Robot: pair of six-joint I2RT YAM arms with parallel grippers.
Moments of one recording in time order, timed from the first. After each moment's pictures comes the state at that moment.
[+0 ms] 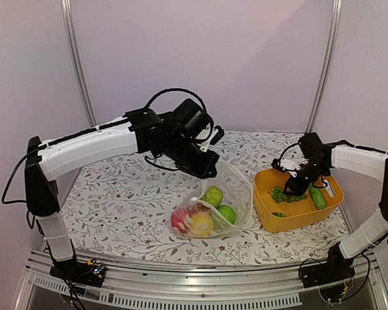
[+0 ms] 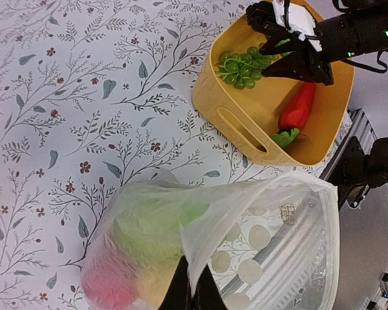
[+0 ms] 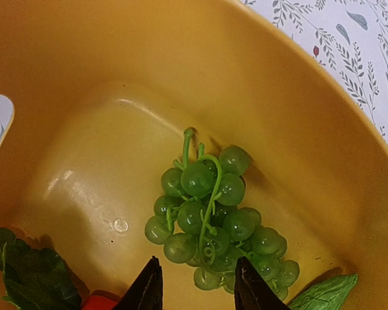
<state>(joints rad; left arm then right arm) -1.03 1.86 1.81 -0.85 0.07 -0.43 0.22 1.48 0.95 -0.69 -0.17 -0.62</state>
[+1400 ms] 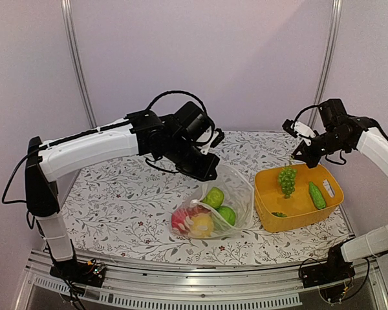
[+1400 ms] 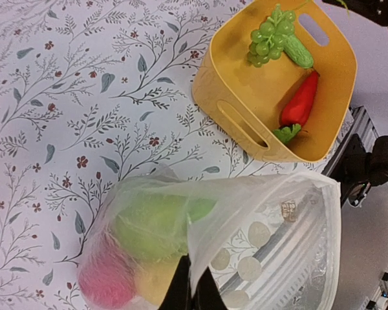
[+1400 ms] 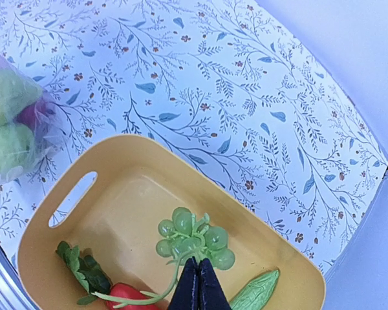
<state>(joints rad) -1.04 1.86 1.80 -0.85 0.06 -0.44 0.22 1.28 1.20 -0.87 -0.23 -0.60</state>
